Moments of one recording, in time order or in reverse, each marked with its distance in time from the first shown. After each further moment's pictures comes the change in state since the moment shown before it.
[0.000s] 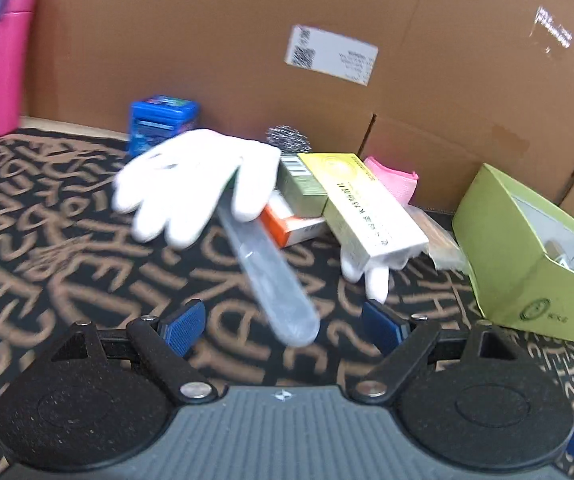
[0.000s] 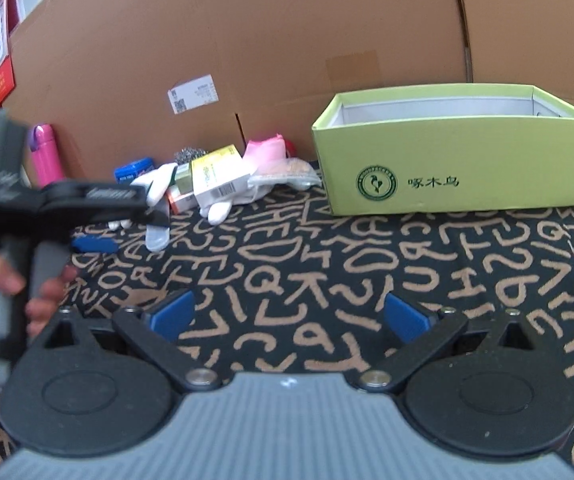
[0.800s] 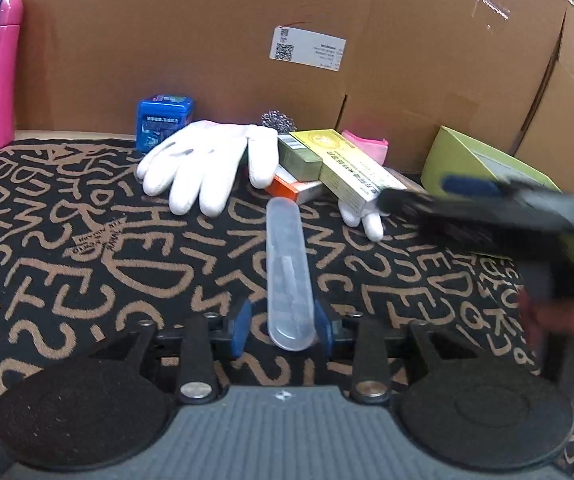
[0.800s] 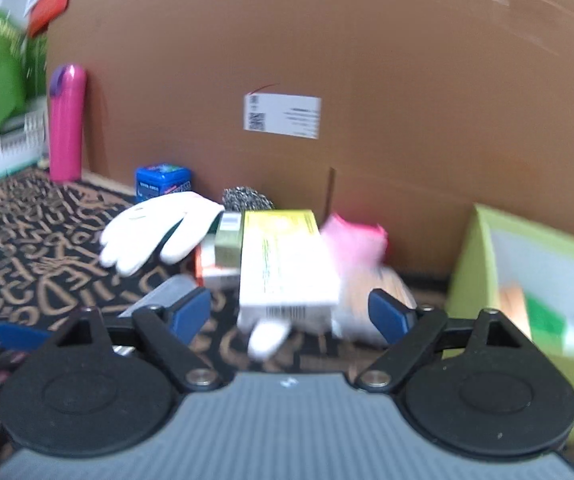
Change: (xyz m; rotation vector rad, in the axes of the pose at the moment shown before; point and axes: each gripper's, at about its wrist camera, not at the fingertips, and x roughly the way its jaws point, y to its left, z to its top) left arm -0.051 0.045 -0.029 0.130 0.007 -0.108; right arm 0.135 0.083 0.091 -0.404 -0.040 0.042
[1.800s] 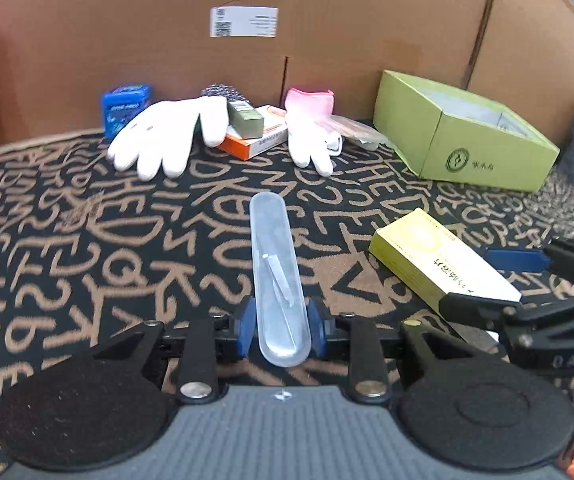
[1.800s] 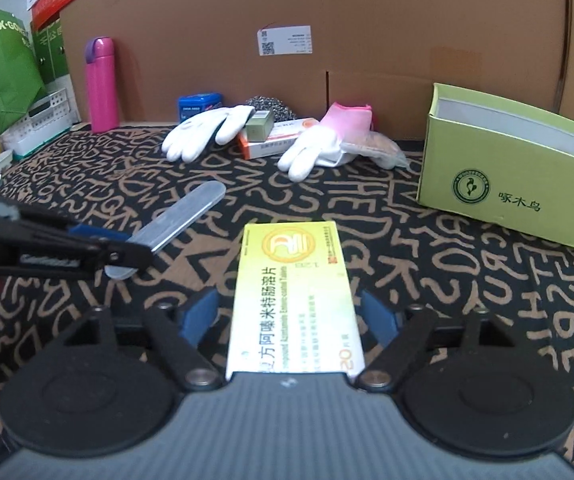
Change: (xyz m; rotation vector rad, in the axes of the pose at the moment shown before) left arm -0.026 -0.031 -0.030 0.184 0.086 -0.033; right arm -0.127 0.019 -0.083 0.165 0.161 0.048
